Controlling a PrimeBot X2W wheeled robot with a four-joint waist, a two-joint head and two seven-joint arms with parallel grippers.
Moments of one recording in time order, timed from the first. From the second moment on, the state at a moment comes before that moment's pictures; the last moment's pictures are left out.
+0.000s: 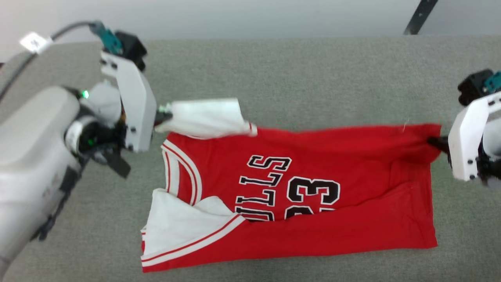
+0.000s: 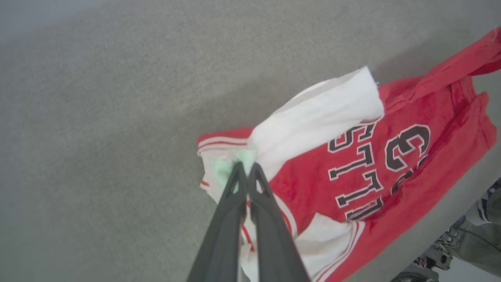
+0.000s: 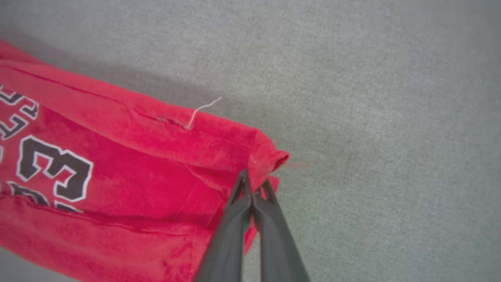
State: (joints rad) left arm -1.14 0.66 -1.01 0.48 -1.26 -0.10 0.70; right arm -0.83 -0.67 0.68 0.46 0.92 0.13 0.70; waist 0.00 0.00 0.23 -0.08
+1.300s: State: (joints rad) left arm -0.92 0.70 -1.13 0.31 -1.32 0.19 0.90; right arm -0.70 -0.62 0.57 0.37 0.87 0.13 0.88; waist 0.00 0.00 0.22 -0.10
